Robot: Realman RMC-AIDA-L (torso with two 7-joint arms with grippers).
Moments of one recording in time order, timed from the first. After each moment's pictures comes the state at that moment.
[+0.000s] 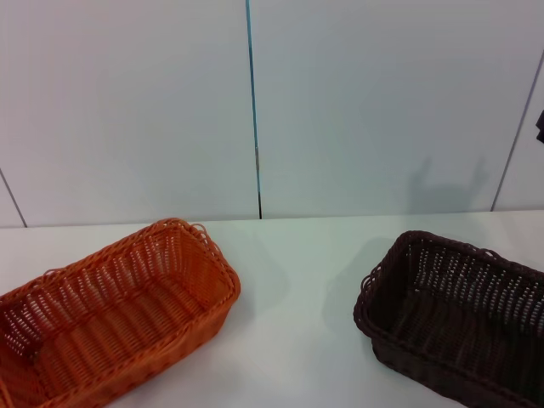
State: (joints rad) left arm 0.01 -2.16 -1.80 -1.40 2.85 -0.30 -0.02; right arm 0.23 2.08 1.76 1.18 -0.56 0.35 0.95
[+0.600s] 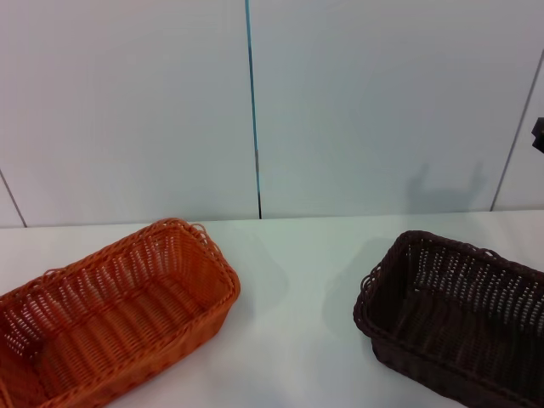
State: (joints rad) left arm -0.27 -2.13 -2.11 -1.54 2.86 -0.96 0.02; right arm 0.24 2.08 1.75 1.15 -0.57 0.35 0.95
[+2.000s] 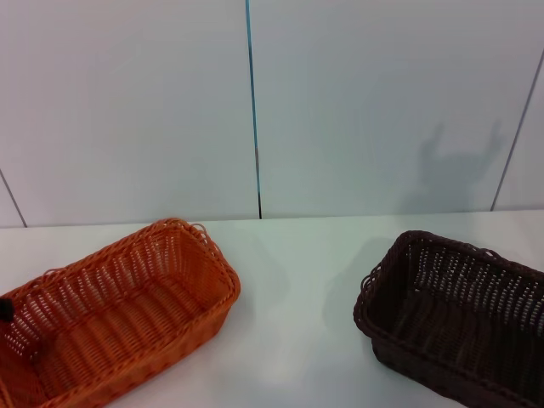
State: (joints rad) left arm -0.56 -2.00 -2.27 -1.04 2.85 -1.08 0.02; right arm 0.26 2.07 1.80 1.24 -0.61 0.34 0.95
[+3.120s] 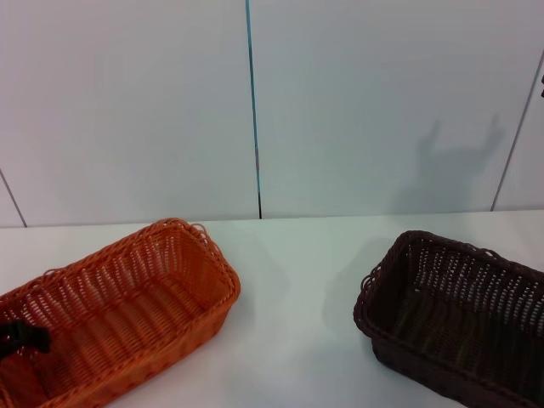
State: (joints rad) left arm -0.65 -1.98 -2.27 -0.83 2.85 -1.10 0.01; right arm 0.29 2.06 1.80 1.23 -0.65 0.31 0.95
